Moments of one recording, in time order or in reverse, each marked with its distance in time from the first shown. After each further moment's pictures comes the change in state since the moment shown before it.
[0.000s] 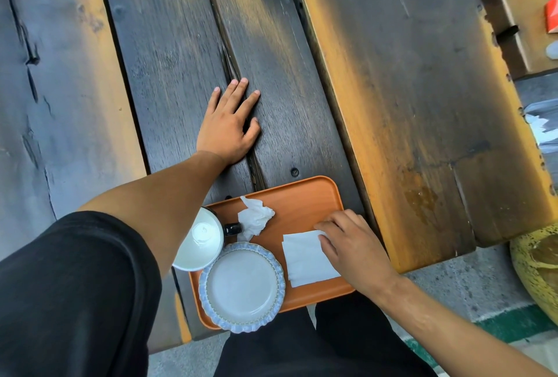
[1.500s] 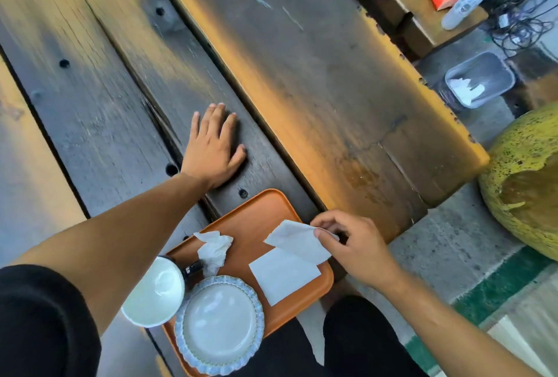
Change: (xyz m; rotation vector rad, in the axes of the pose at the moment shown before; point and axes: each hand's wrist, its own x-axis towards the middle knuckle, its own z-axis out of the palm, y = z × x) left_hand 0.038 0.077 -0.003 0.129 -0.127 0.283; right_hand -0.038 0.026 -0.050 0.833 0.153 0.389
